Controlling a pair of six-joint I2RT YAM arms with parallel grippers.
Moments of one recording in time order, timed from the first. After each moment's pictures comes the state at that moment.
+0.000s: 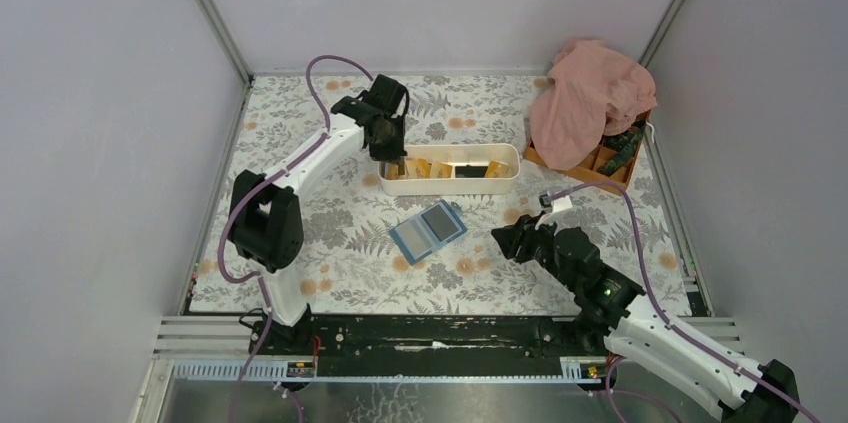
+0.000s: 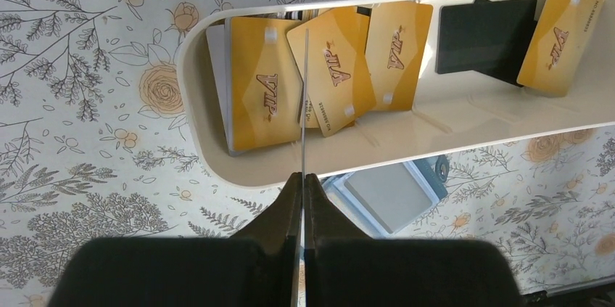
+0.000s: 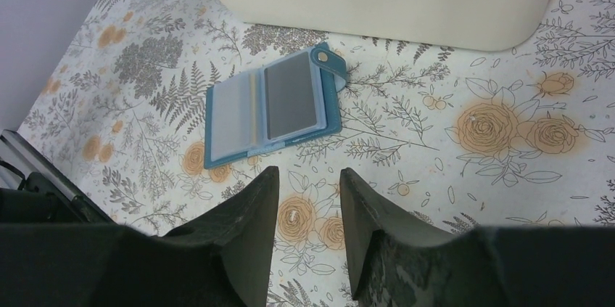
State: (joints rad) left arm -0.44 1.82 1.57 -0.81 0.02 -0.43; right arm 0.79 0.50 0.24 -0.05 0.16 0.51
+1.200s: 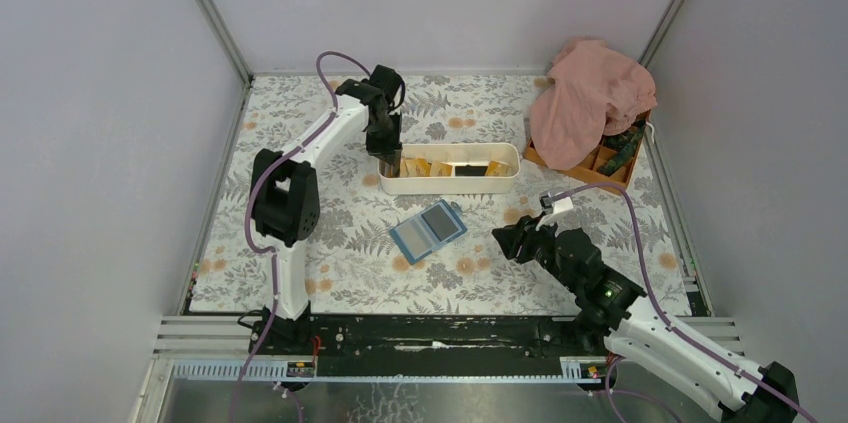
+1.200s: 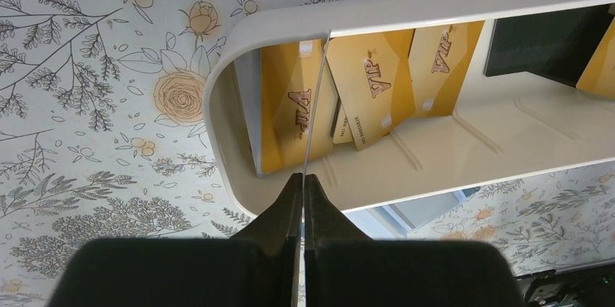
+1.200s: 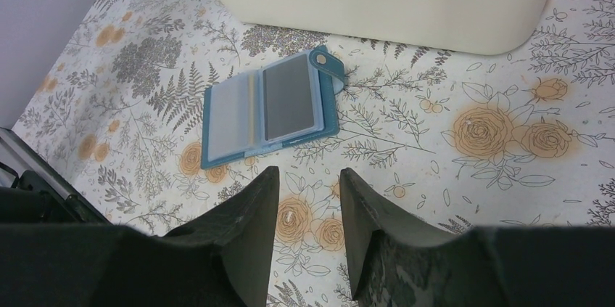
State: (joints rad) left arm -0.36 2.03 1.79 -1.00 0.09 -0.35; right arm 0.79 0.48 0.23 -0.04 0.16 0.49
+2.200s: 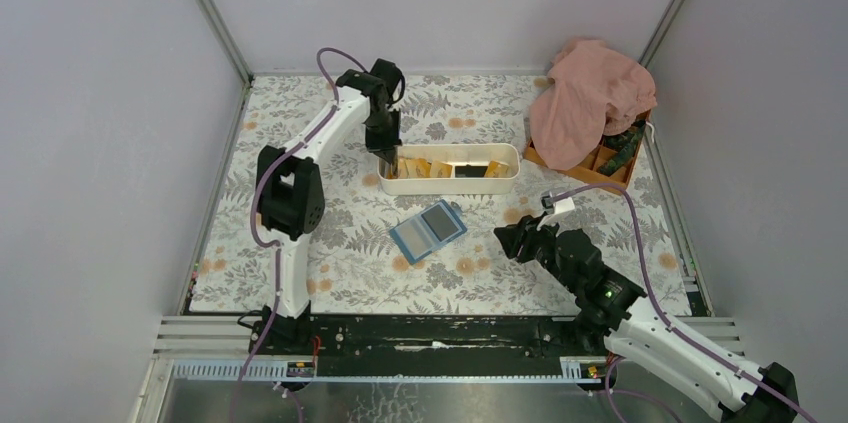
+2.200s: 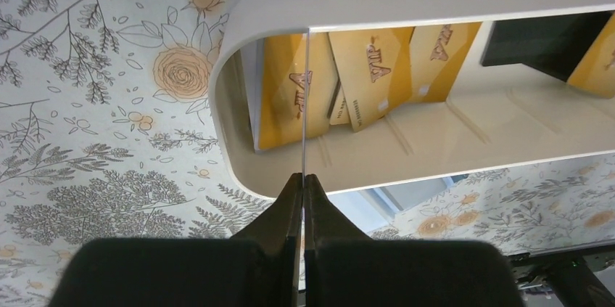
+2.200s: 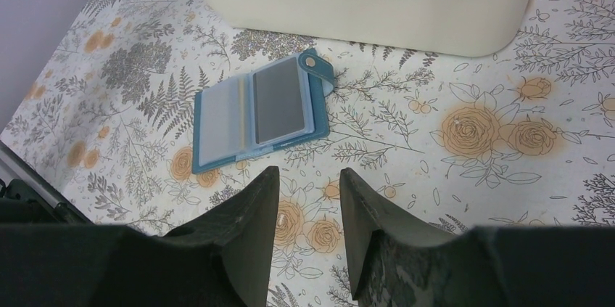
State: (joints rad) left arm -0.35 2.09 1.94 -1.15 0.12 -0.39; right arm 0.79 0.48 0.22 -0.04 0.19 0.49
